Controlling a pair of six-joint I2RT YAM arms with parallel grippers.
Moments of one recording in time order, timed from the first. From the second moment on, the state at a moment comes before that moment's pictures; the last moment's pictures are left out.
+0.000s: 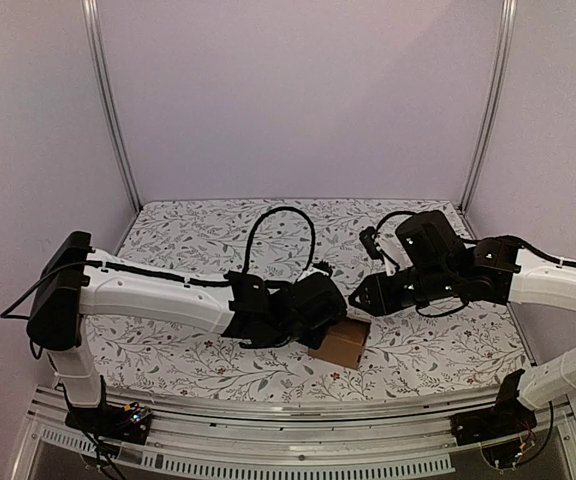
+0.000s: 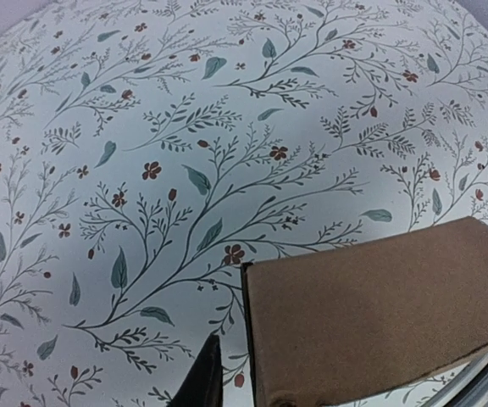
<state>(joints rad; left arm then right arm) -1.28 1.89 1.37 -0.47 -0.54 -0.64 0.95 1.24 0.98 -0.50 -0.05 0.49</state>
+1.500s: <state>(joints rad) -1.29 1.64 1.15 -0.32 -0.31 -0.53 0.96 1.19 0.83 -0.35 -0.18 0.48</state>
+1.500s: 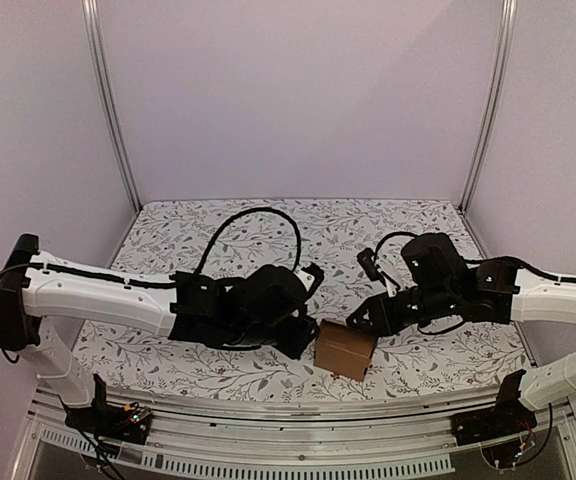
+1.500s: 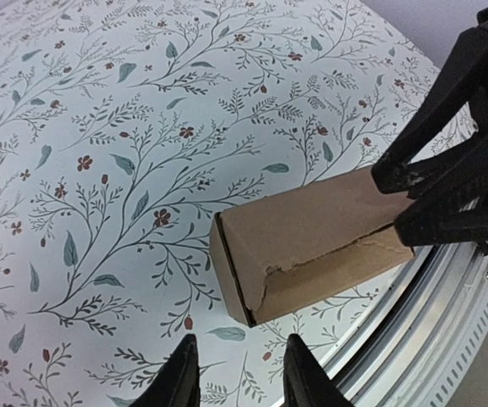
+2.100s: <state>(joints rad) -1.24 1.59 1.13 -0.24 -0.20 -0.52 1.01 1.23 0.78 -0.32 -0.14 0.43</state>
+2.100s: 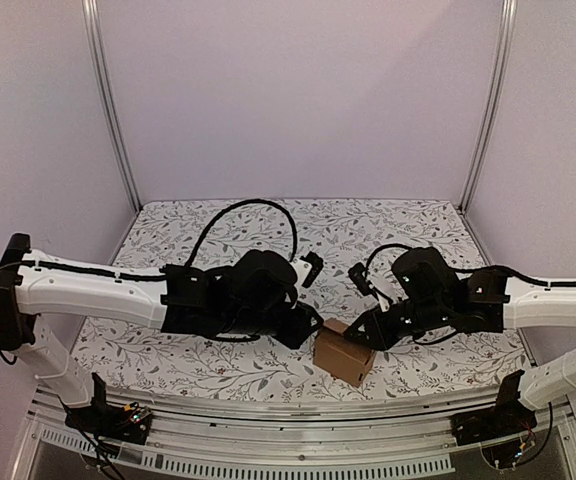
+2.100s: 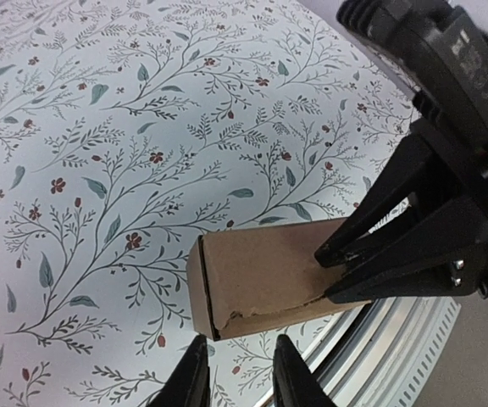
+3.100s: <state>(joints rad) -1.15 1.75 1.08 -0.01 0.04 -0.55 1.11 1.28 0.74 -0.26 0.01 0.43</state>
